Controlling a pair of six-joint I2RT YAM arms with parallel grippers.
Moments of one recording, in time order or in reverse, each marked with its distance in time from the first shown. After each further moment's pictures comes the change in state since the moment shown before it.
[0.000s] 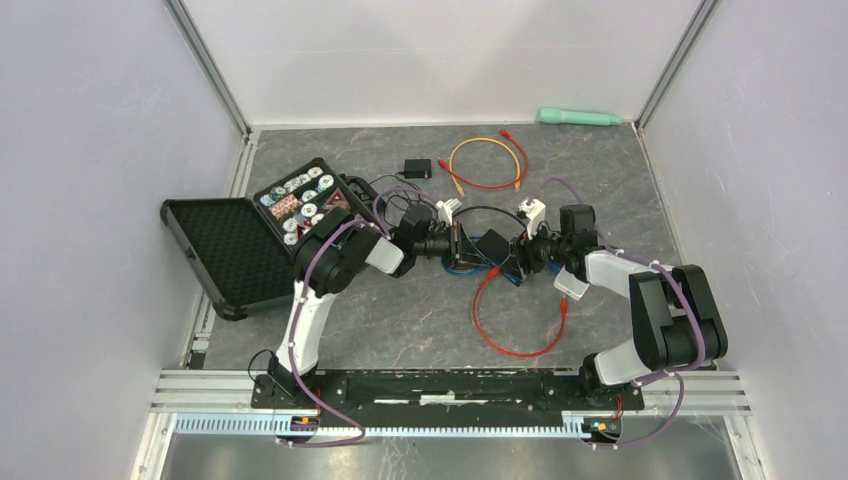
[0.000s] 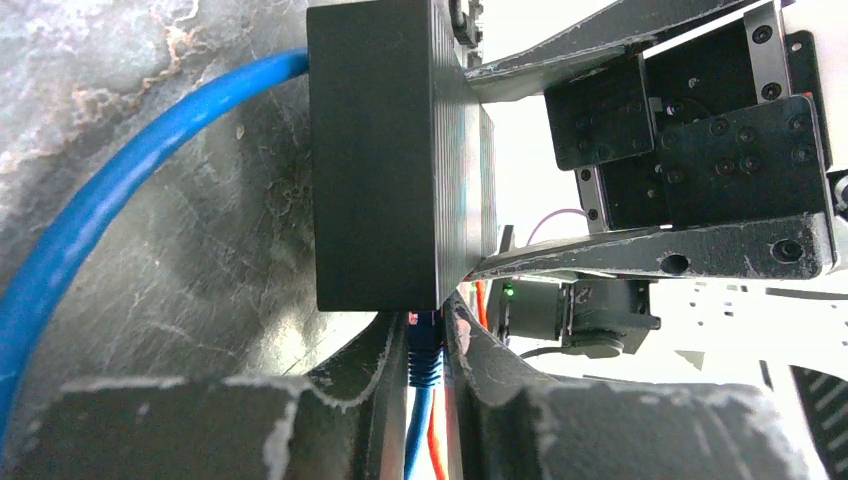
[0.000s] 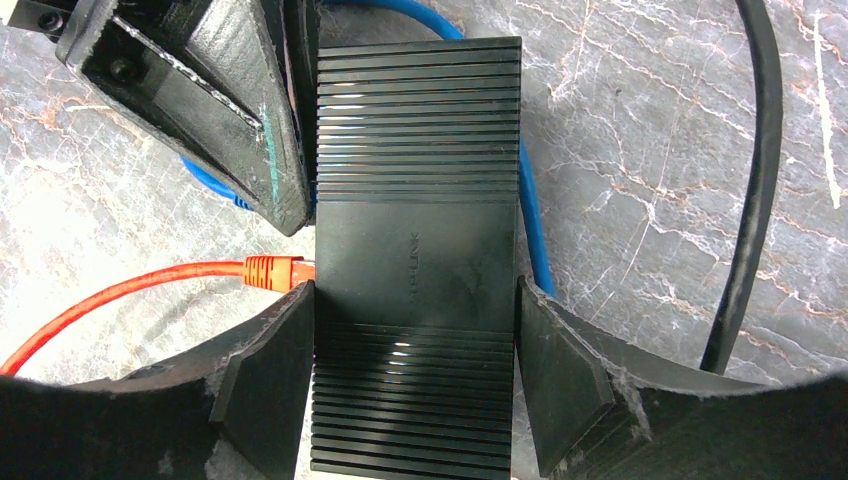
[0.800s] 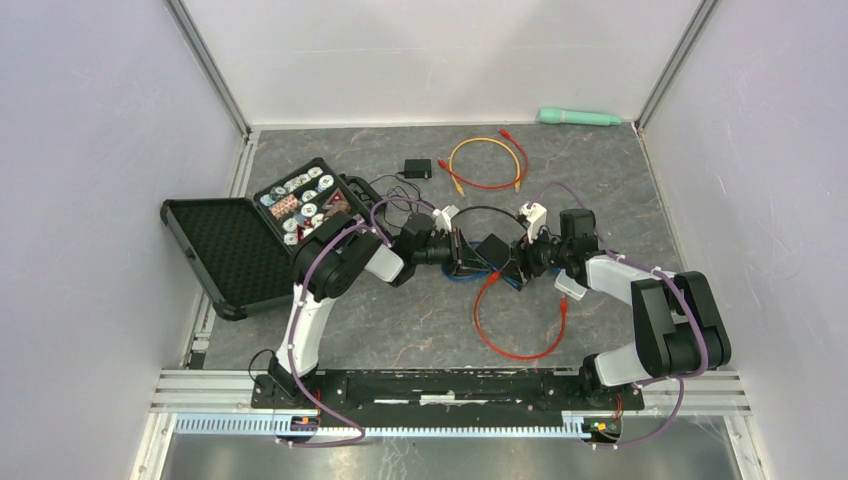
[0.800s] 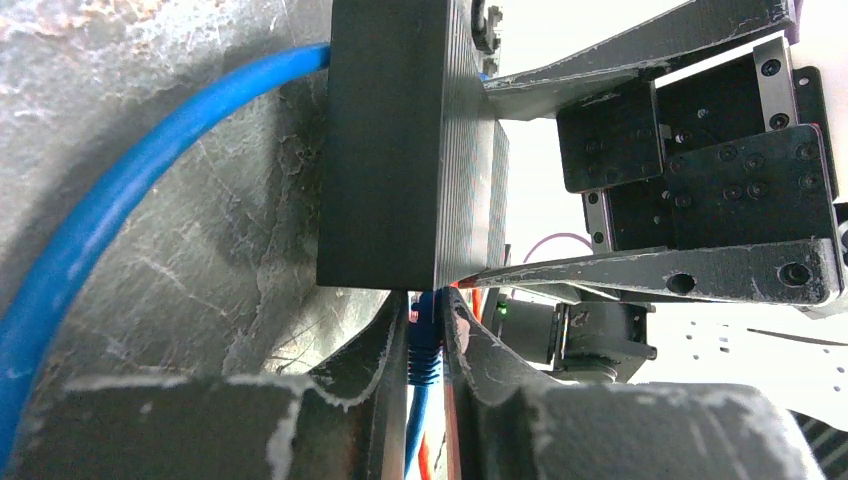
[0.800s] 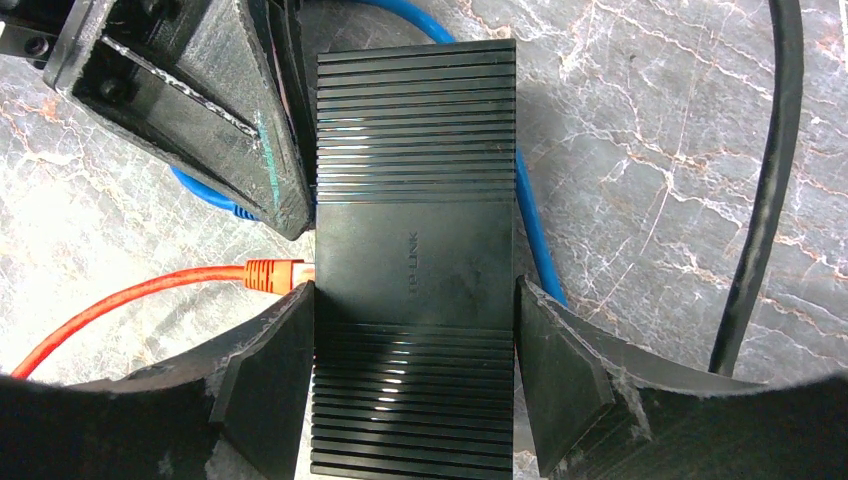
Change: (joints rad) left arm -0.036 -0.021 -0.081 0.068 -0.101 -0.093; right arm 0.005 -0.038 -0.034 -0.003 0.028 0.031
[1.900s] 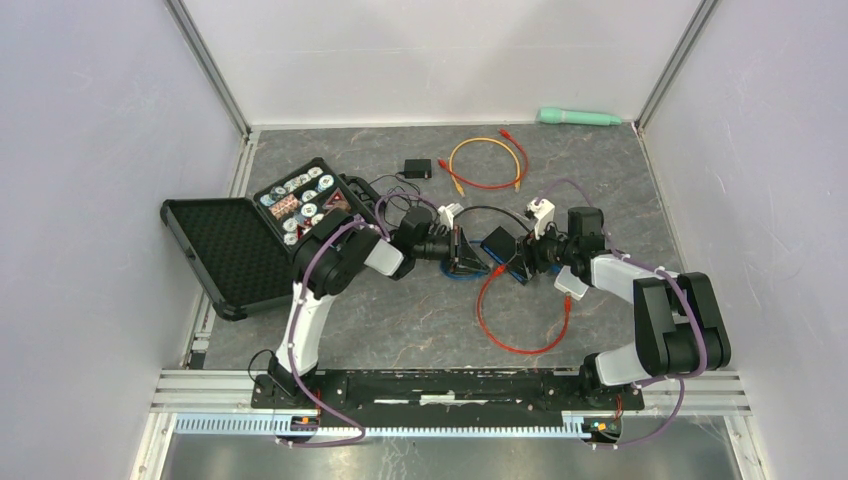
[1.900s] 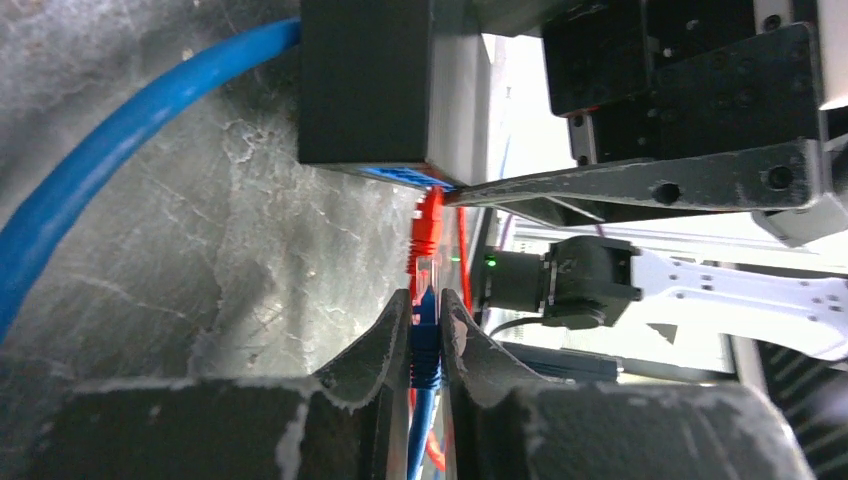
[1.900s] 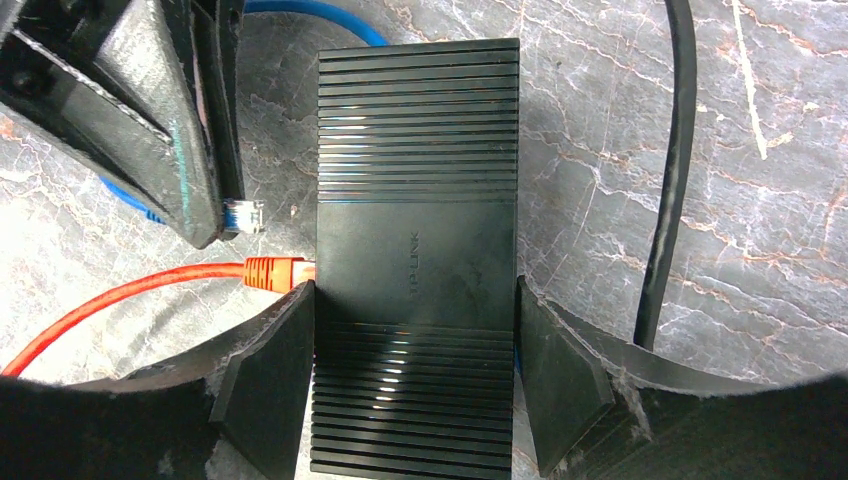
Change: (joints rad) left arm 0.031 0.013 0.042 -0.005 0.155 0.004; right arm -0.053 0.000 0.001 0.026 0.006 -0.021
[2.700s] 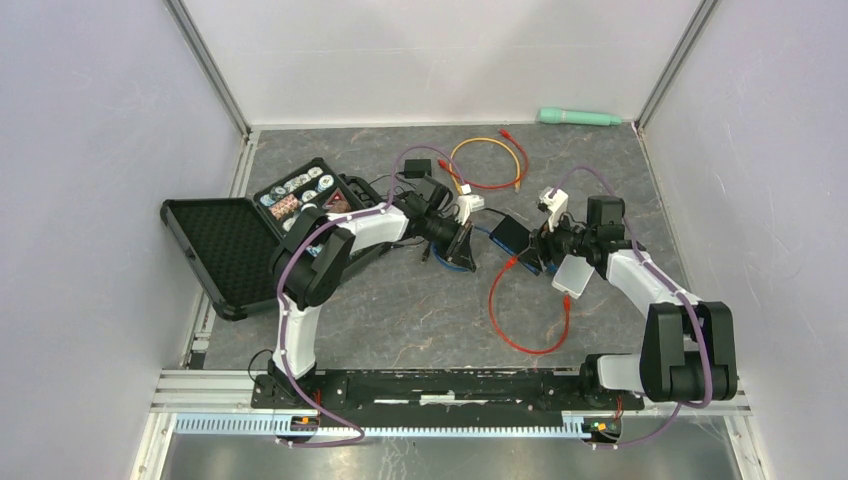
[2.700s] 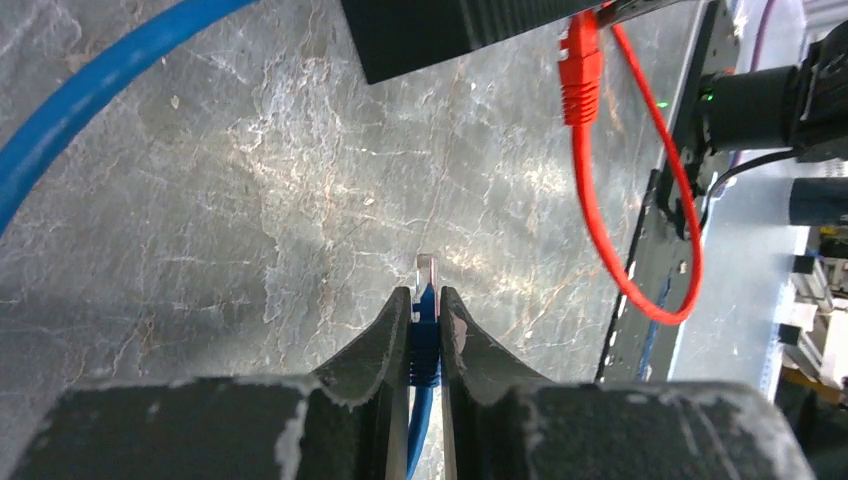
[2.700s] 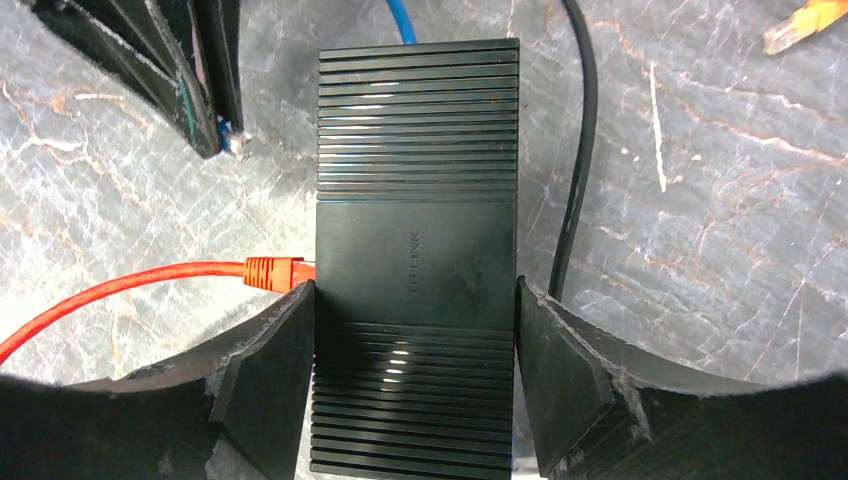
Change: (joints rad) left arm 0.000 -0.160 0.352 -1.111 -0.050 1.075; right arm -0.088 -0.129 0.101 -0.233 -0.106 -0.161
